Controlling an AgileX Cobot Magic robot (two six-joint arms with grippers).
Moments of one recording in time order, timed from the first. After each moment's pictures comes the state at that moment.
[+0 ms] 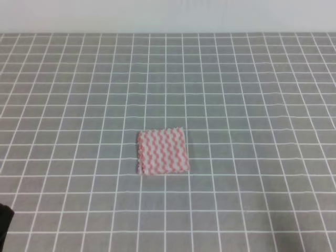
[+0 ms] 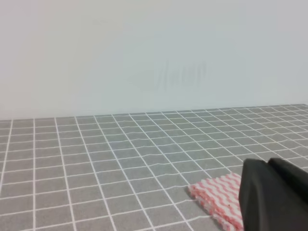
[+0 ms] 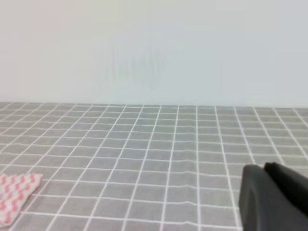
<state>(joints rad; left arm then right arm) -0.36 -0.02 0.01 -1.00 0.02 0.91 0.14 0.00 0.01 0.36 0.08 -0.29</state>
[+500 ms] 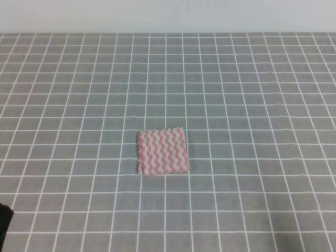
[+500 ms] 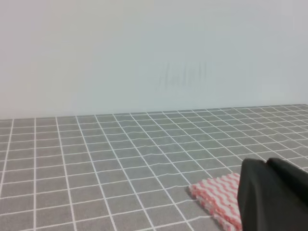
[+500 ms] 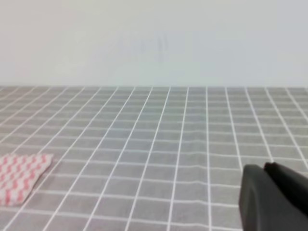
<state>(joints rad) -0.36 -0.02 0.01 -1.01 0.02 0.91 0.13 -0.03 0.02 0.37 0.15 -0.29</state>
